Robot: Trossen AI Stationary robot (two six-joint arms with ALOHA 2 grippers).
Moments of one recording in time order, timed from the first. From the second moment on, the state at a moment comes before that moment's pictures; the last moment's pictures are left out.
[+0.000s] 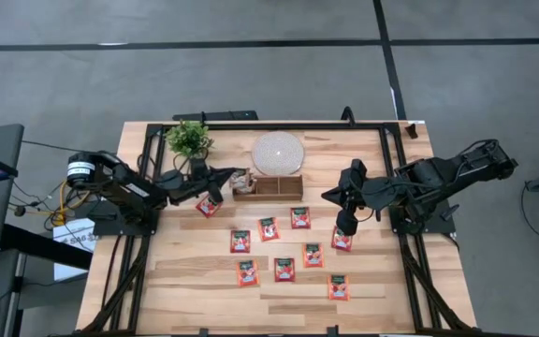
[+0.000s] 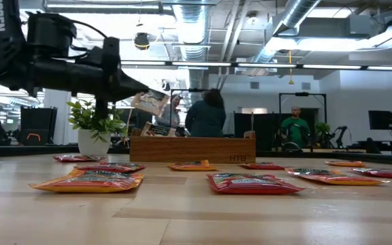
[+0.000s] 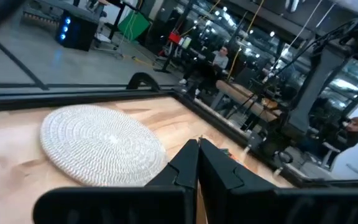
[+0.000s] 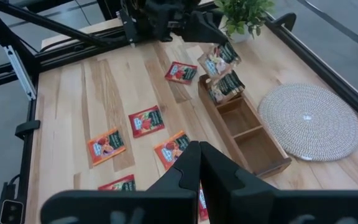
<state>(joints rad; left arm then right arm) 0.21 1.50 0.12 1.46 -0.27 -0.51 0.36 1.17 1.29 -0.83 0.44 0.47</state>
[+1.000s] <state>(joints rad) 0.22 1.73 0.20 1.56 -0.25 -0.48 0.34 1.17 1.29 -0.78 0.44 0.47</state>
